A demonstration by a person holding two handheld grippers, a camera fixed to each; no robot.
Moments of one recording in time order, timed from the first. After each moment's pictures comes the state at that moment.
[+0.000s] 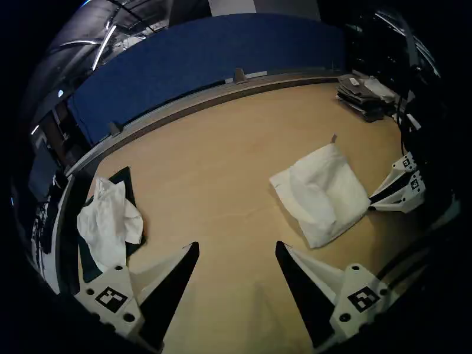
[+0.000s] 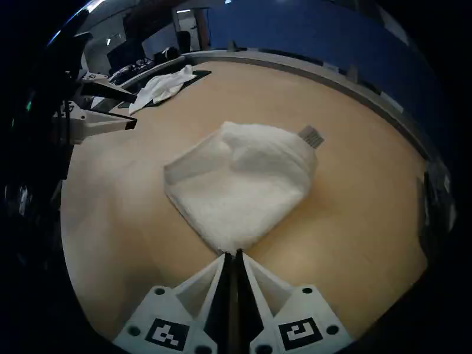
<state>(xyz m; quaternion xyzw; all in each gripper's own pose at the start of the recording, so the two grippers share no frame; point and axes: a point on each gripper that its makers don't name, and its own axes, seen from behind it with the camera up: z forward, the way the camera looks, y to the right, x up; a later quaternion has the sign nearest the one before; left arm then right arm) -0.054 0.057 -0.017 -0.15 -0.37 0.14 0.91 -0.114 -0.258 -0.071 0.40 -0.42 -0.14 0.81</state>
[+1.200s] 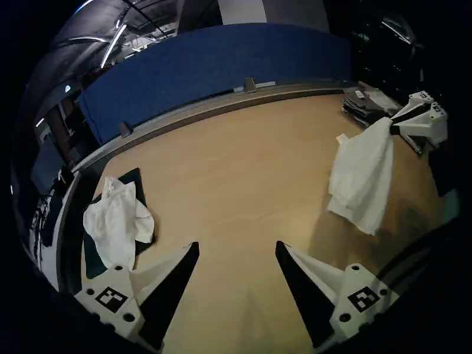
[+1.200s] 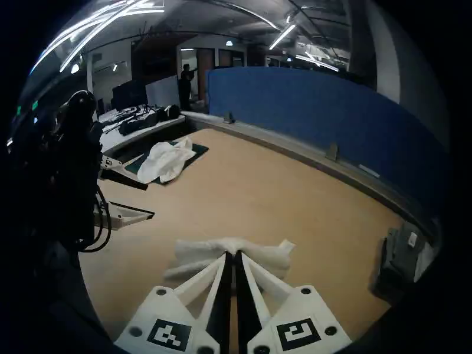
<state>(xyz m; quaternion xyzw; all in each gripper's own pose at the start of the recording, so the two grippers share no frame) -0.031 0.046 -0.019 -0.13 -0.35 0.12 0.92 0.065 -0.275 -0.031 0.40 -0.28 -0.11 0.87</state>
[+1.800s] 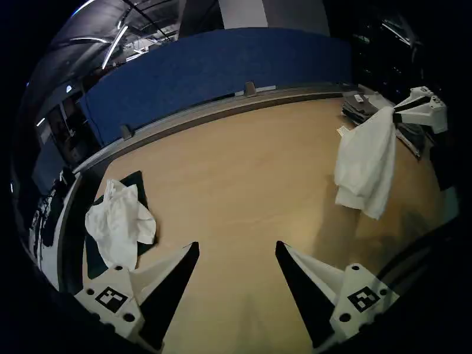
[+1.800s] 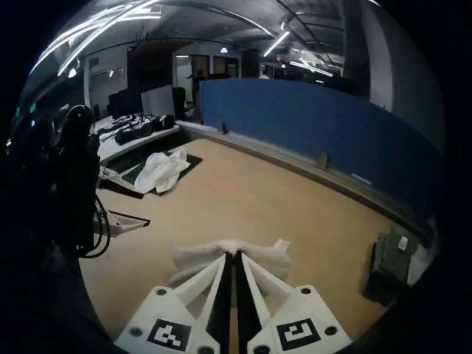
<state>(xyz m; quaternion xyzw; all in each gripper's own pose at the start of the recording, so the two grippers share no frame) -0.020 0.049 -0.021 -0.13 -0.35 0.12 0.92 0.091 -0.257 -0.028 0.38 -0.26 -0.10 0.88</state>
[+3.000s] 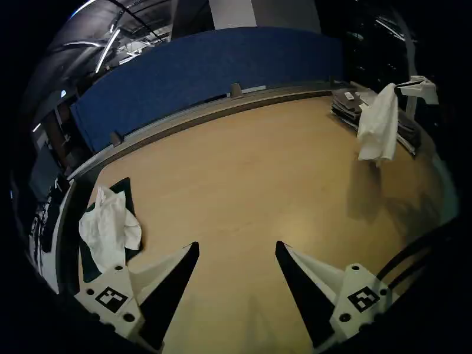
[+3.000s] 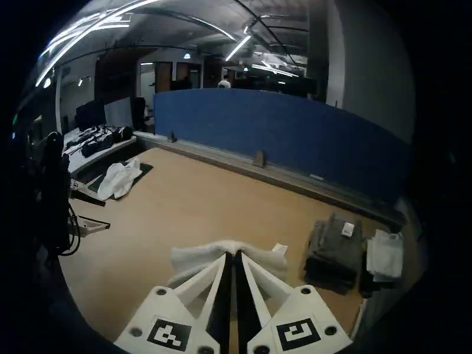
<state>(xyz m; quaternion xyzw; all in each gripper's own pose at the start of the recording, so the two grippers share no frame) -0.019 0.087 -0.021 -0.15 -0.35 0.13 0.92 0.115 -0.107 0.014 0.27 -0.25 -0.09 0.93</state>
